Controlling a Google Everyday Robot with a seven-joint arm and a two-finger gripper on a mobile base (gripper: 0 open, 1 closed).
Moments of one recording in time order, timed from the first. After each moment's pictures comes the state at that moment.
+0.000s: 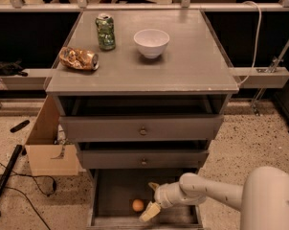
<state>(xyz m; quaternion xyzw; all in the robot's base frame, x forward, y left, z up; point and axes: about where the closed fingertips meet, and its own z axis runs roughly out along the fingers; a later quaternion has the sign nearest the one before) 0.490 -0.007 0.243 -0.50 0.75 0.34 0.26</state>
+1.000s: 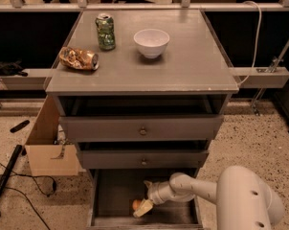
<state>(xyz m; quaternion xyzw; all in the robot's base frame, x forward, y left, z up) 0.529 0.023 0.173 -0.50 0.75 0.33 0.26</state>
